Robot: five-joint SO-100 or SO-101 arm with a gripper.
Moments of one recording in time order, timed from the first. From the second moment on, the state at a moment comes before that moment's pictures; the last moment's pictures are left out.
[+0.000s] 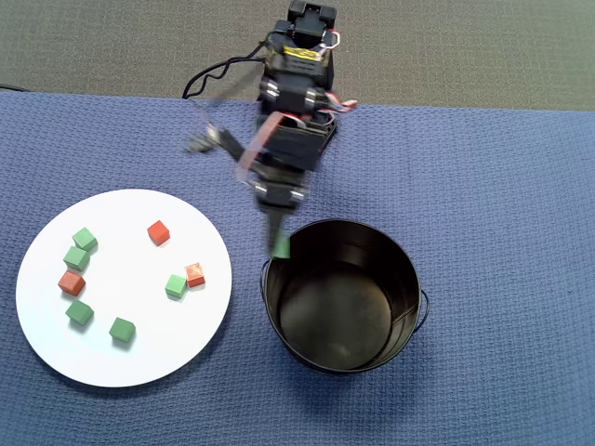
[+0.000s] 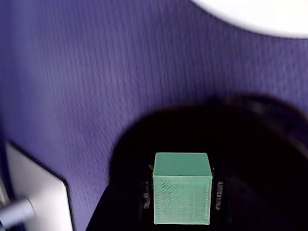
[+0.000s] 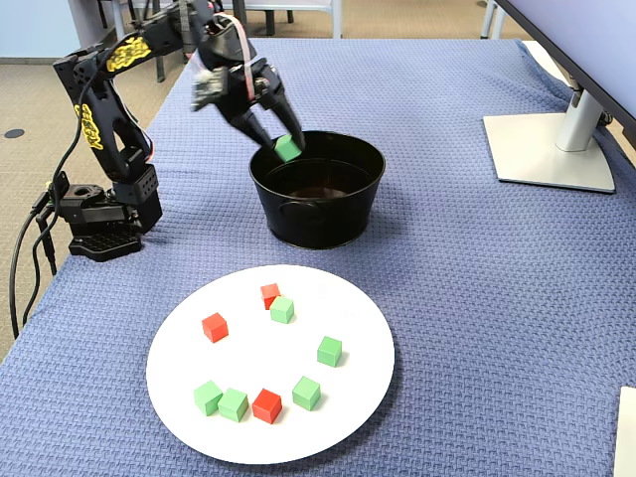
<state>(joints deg) 4.2 104.6 82.2 74.2 -6.8</state>
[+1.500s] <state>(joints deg) 34.9 67.8 66.3 70.6 -36.0</state>
